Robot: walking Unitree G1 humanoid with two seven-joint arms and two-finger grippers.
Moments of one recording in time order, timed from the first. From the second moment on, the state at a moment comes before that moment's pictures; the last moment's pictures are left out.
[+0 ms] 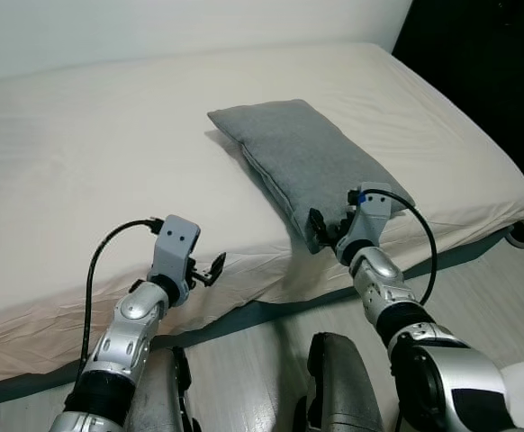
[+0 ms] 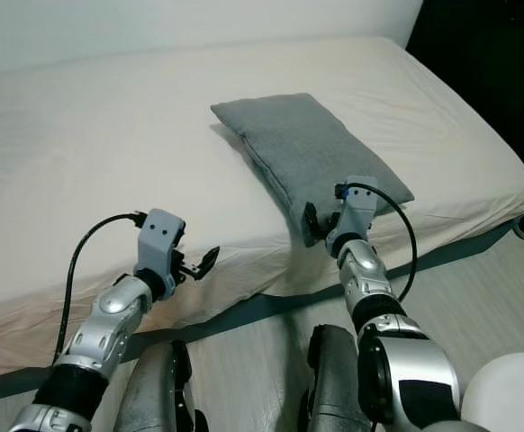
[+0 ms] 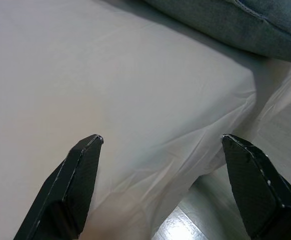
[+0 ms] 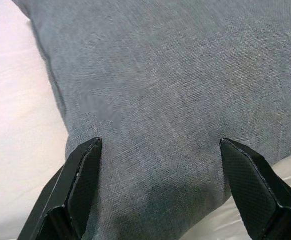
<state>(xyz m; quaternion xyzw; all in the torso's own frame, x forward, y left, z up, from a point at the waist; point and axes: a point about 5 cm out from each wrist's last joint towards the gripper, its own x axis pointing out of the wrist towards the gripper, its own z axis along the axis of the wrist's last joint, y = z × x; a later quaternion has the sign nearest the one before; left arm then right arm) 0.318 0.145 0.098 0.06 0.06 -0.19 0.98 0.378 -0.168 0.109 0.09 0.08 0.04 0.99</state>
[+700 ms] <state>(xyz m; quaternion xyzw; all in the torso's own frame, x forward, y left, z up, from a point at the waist) 0.323 0.143 0.105 0.07 0.05 -0.19 0.98 0.379 -0.173 0.109 0.10 0.09 0.02 0.99</state>
